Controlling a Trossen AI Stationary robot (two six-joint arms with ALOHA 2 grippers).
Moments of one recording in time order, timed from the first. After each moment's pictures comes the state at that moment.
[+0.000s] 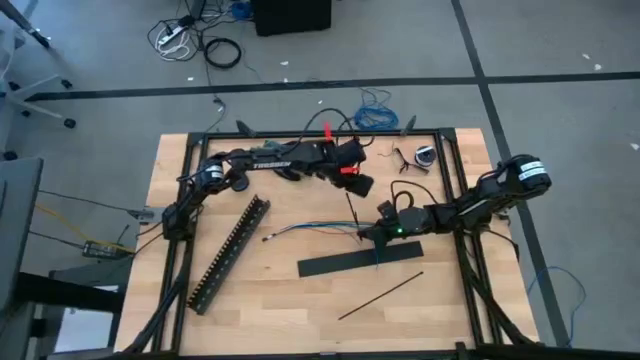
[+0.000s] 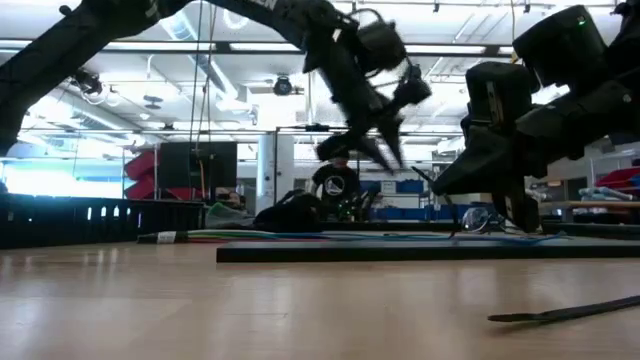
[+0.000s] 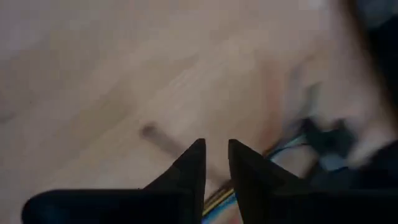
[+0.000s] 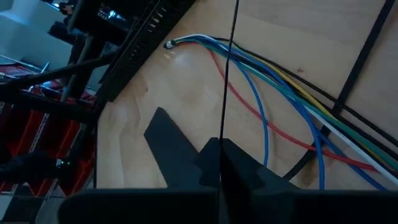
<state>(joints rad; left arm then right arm) 0.24 2.23 1.99 -0.66 0.12 -0.77 0.18 1.48 0.24 0.85 0.19 1.06</state>
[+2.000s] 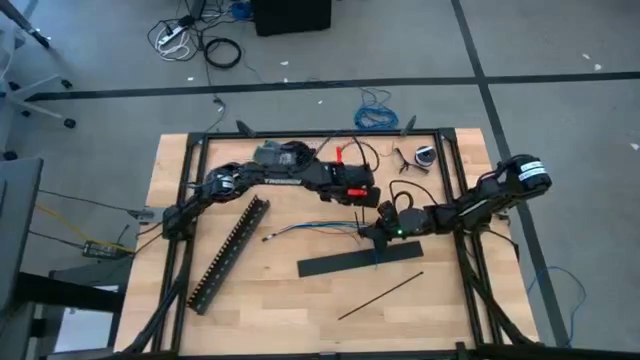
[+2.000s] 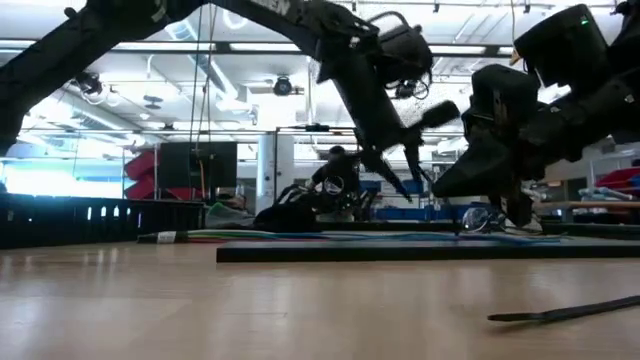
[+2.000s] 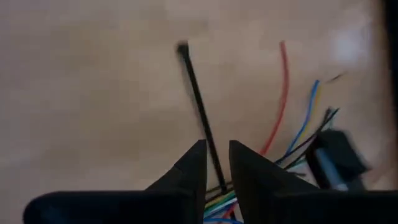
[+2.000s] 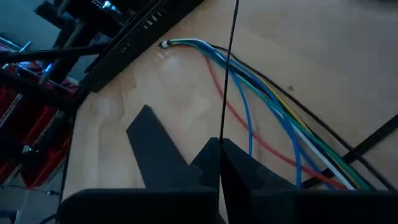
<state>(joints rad) 0.13 2.34 1.99 -0.66 -0.04 -1.15 0.19 1.48 0.24 0.82 0.24 0.90</state>
